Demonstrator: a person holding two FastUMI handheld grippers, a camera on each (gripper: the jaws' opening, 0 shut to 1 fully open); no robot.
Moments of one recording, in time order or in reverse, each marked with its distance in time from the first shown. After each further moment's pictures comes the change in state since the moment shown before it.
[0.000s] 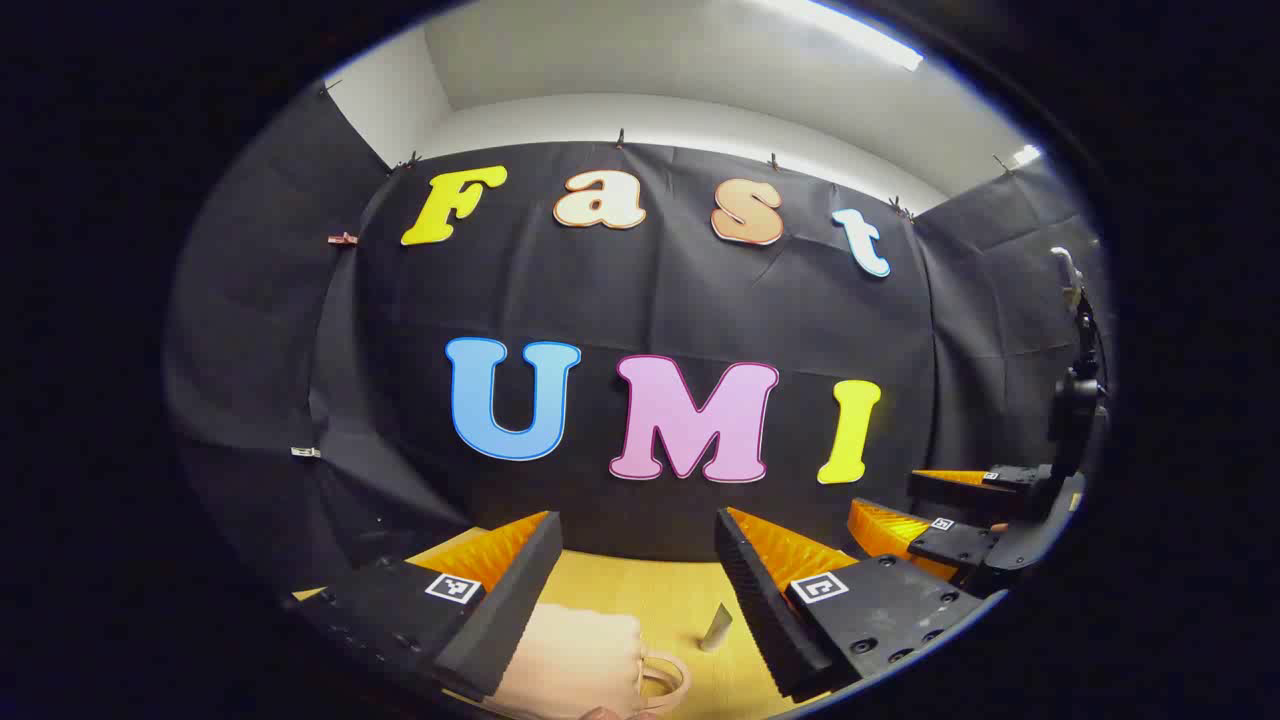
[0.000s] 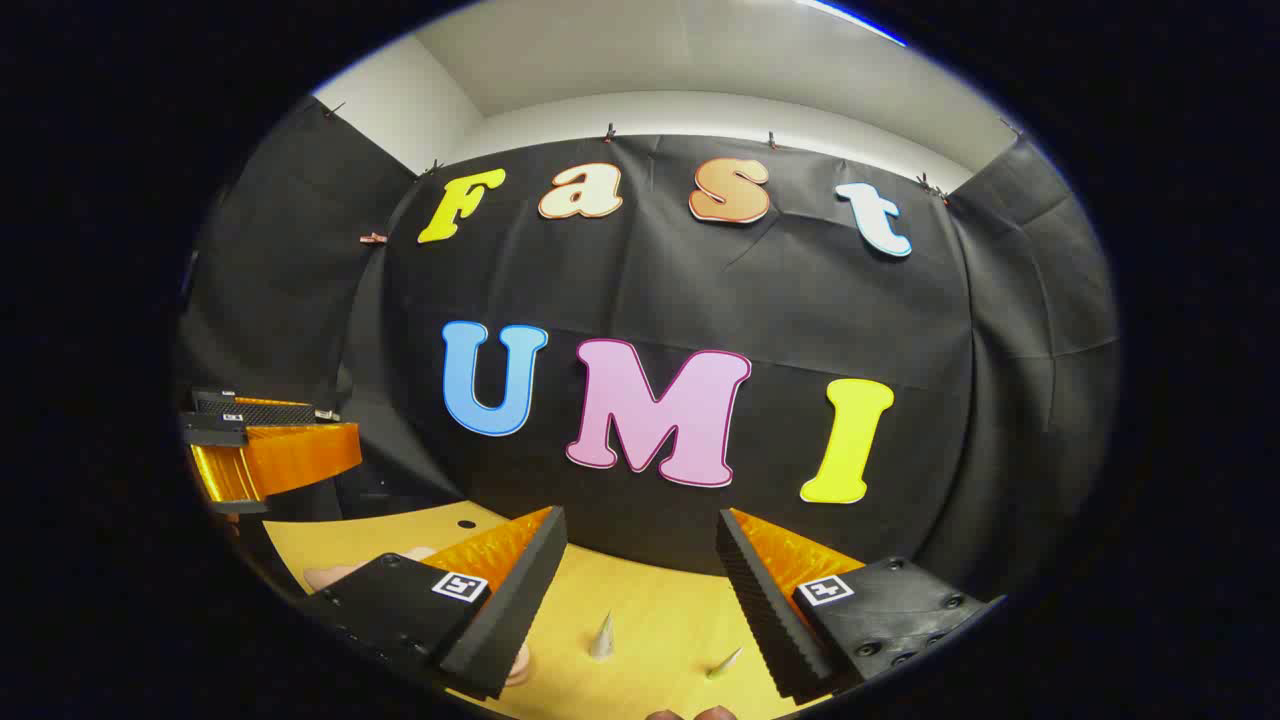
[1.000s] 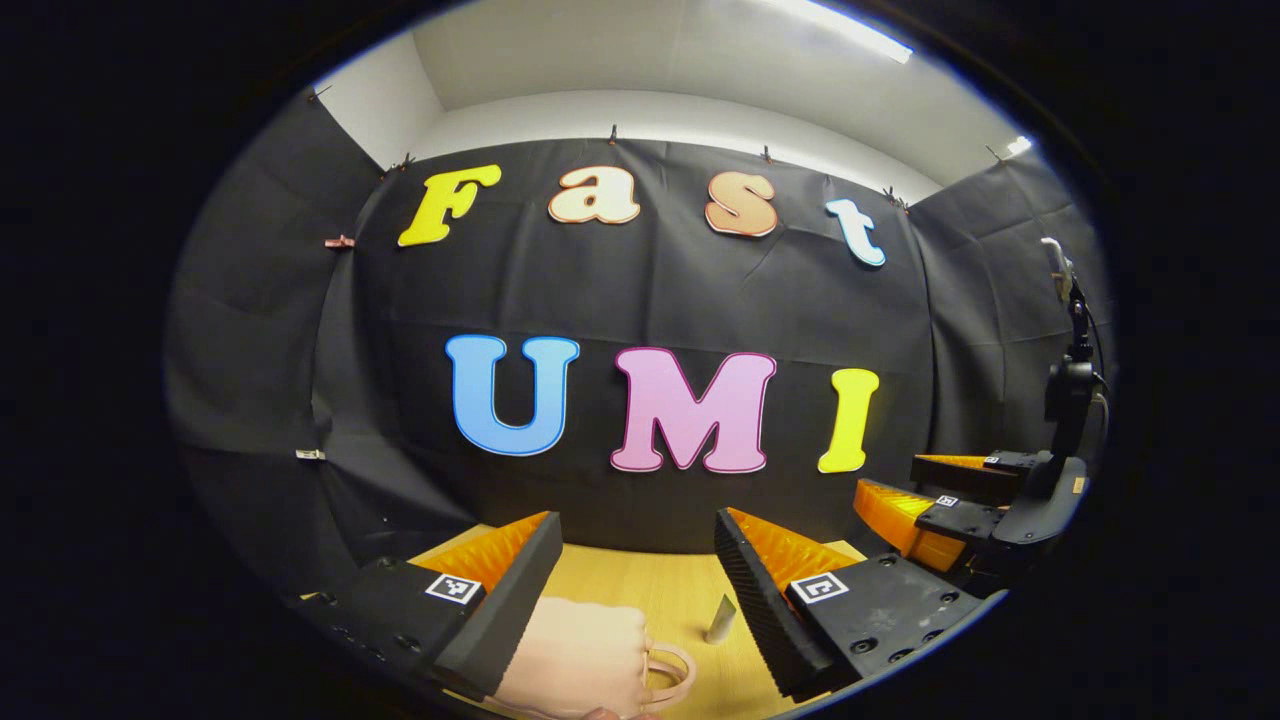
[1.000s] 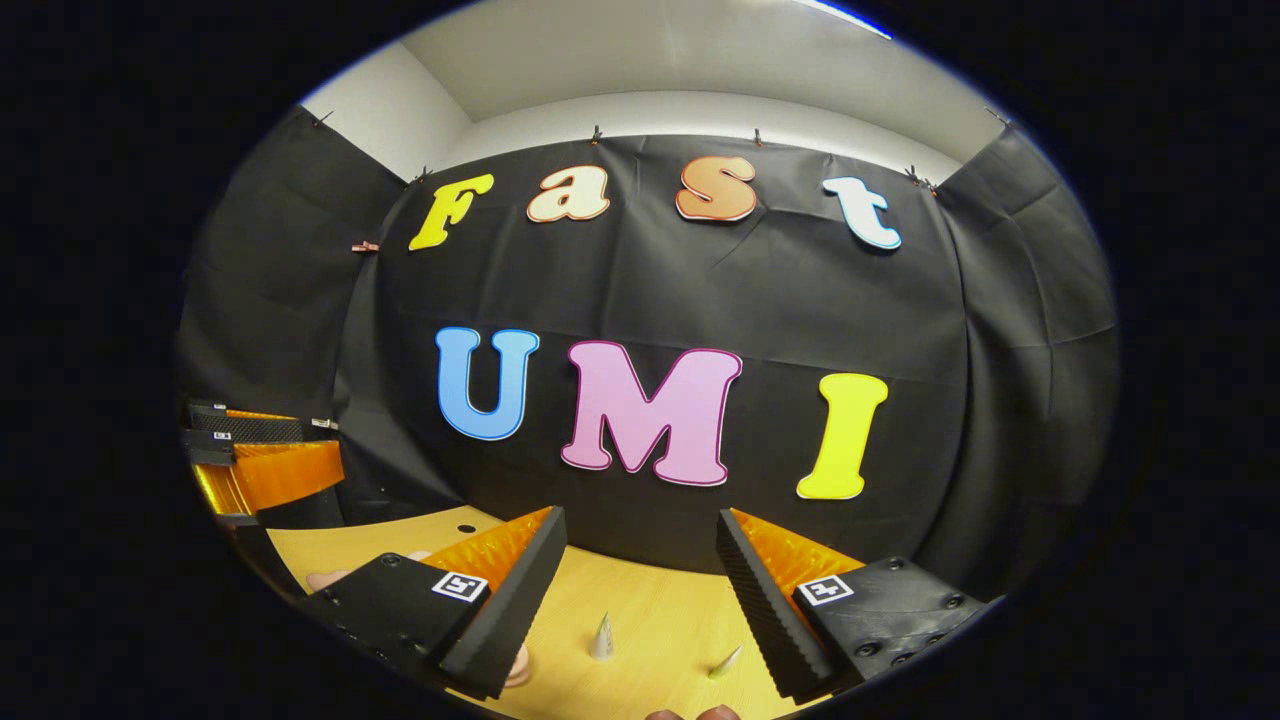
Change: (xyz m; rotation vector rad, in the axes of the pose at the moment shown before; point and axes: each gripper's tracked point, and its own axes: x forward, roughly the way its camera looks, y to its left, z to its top) left arm -0.005 0.002 -0.013 0.007 0.038 -0.005; right arm 0.001 -0.009 -0.003 0.031 0.000 -0.014
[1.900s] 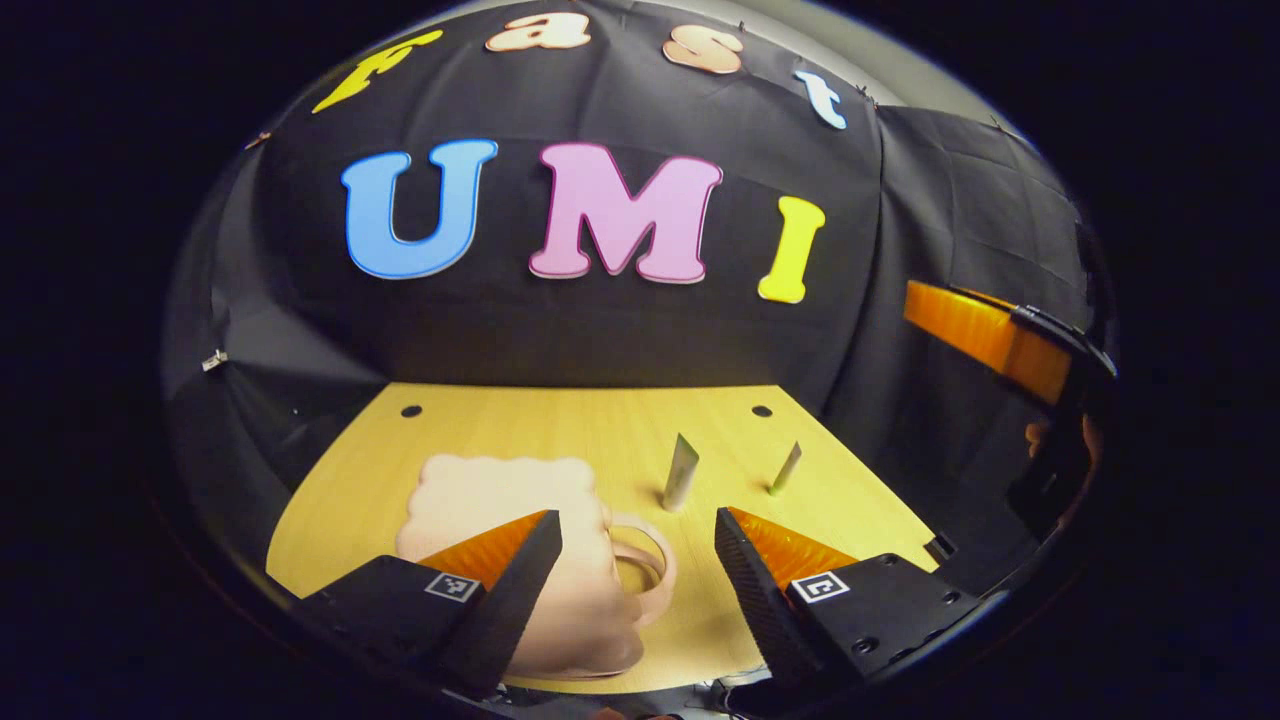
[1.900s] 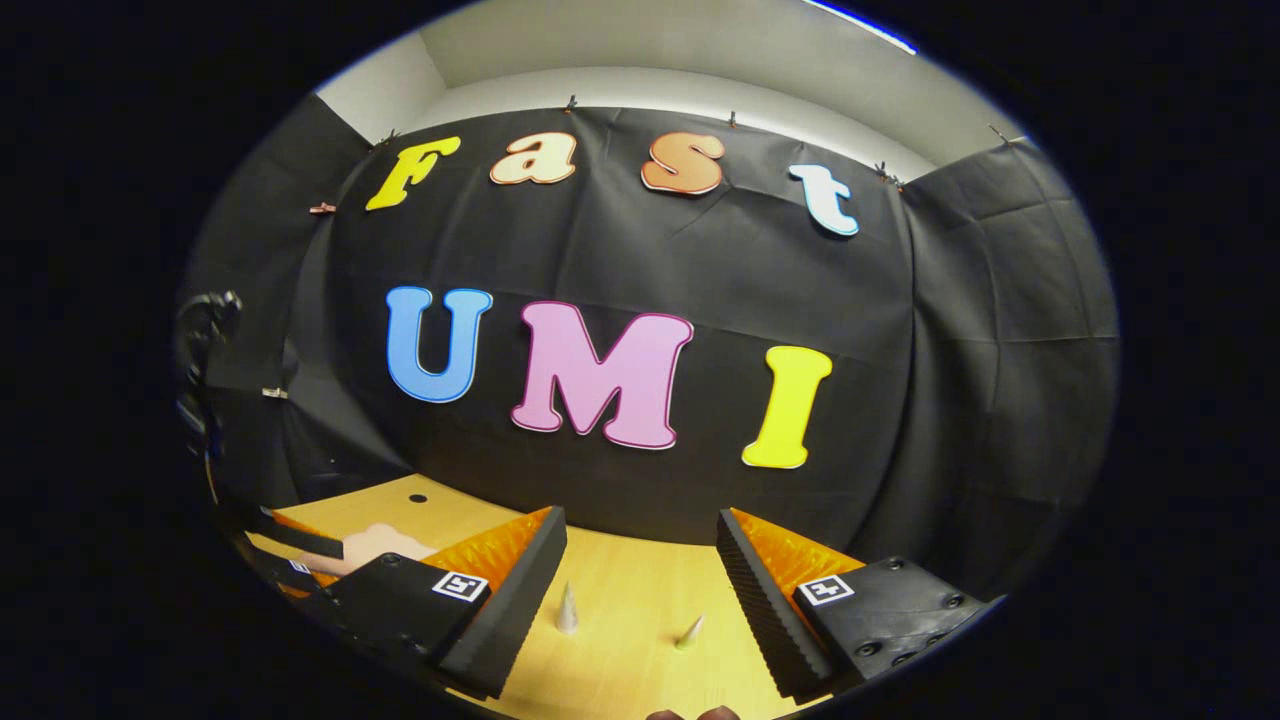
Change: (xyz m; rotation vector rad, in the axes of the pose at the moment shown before) left arm 0.013 -0.012 -0.189 0.021 0.601 -0.295; right arm -0.029 -0.027 -0.022 -0.056 0.096 -0.209
